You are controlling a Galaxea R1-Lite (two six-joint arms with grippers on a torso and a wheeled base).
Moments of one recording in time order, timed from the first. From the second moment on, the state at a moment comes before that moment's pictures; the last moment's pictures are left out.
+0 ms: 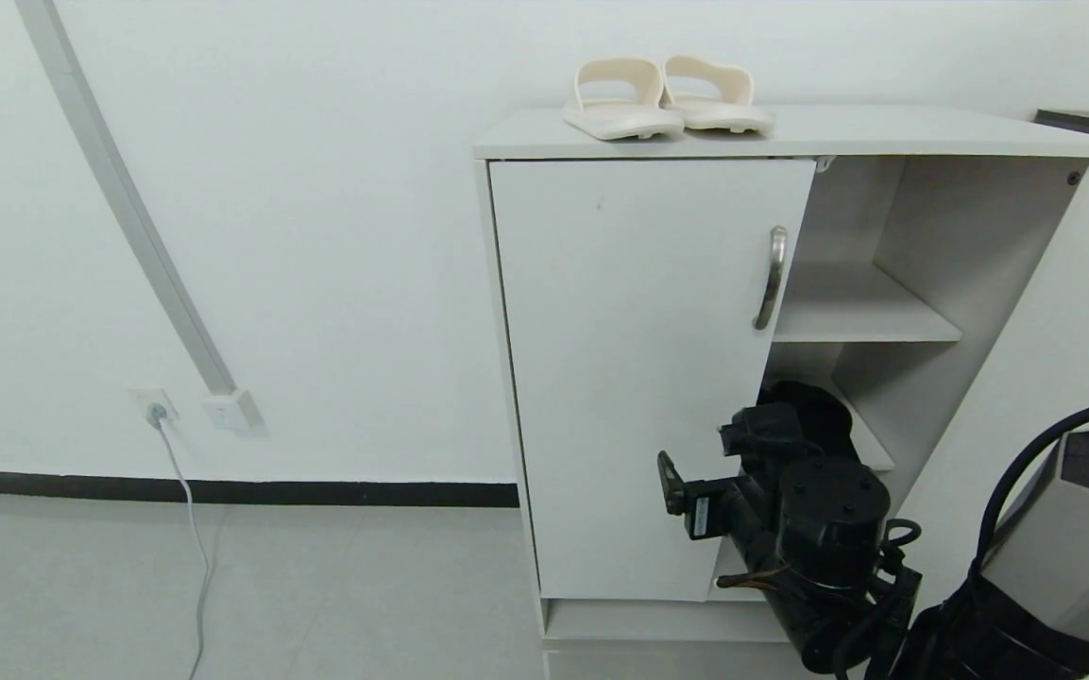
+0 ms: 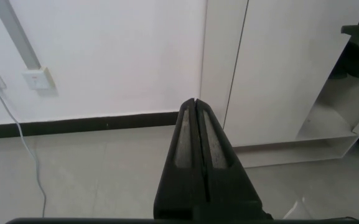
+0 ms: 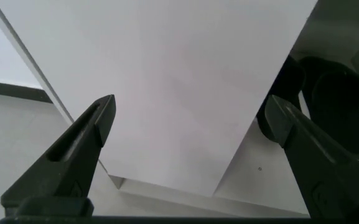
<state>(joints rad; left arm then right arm) 0.00 0.00 0.00 0.00 -0.08 0.01 0.79 2.06 -0.59 -1.39 -0.62 0.06</state>
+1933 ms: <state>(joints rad) 0.00 0.00 0.00 0.00 -0.08 0.01 0.79 2.07 -0.57 -1.39 -0.61 0.06</state>
